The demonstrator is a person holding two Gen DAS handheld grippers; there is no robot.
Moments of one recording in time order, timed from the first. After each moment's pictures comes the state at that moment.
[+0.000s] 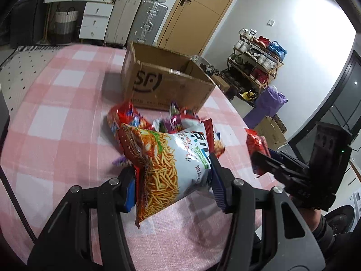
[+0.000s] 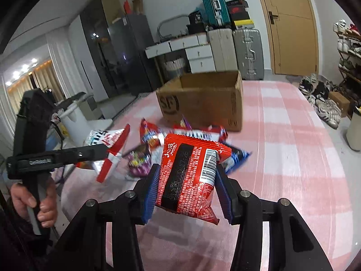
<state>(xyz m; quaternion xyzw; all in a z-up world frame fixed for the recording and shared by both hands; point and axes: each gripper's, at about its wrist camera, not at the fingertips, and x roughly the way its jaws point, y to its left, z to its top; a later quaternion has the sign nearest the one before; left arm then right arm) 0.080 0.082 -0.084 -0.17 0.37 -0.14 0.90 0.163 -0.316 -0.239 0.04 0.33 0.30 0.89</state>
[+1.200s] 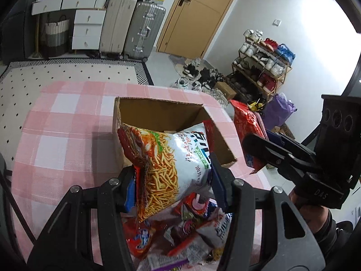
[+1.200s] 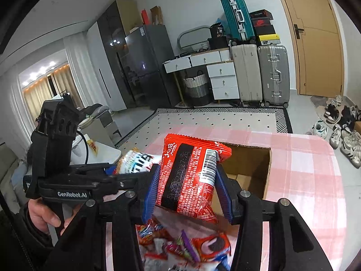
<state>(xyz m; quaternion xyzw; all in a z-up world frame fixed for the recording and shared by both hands) 0.293 0.096 -0.019 -0.16 0.38 -0.13 0.90 0.352 -0.246 -0.140 0.04 0.29 0.37 0.88</state>
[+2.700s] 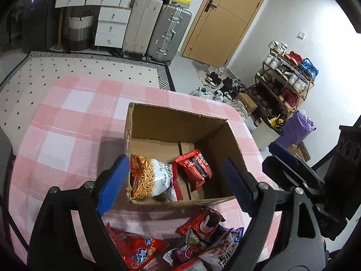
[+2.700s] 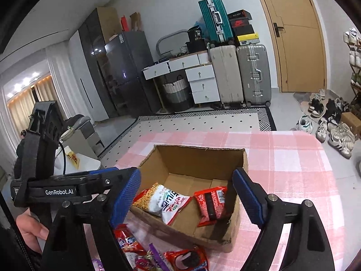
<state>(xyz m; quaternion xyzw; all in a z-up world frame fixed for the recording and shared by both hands) 0.330 0.094 -0.041 -0.18 0.37 -0.05 0.91 0.397 -0.271 -0.173 0.06 0.28 0.31 0.90</state>
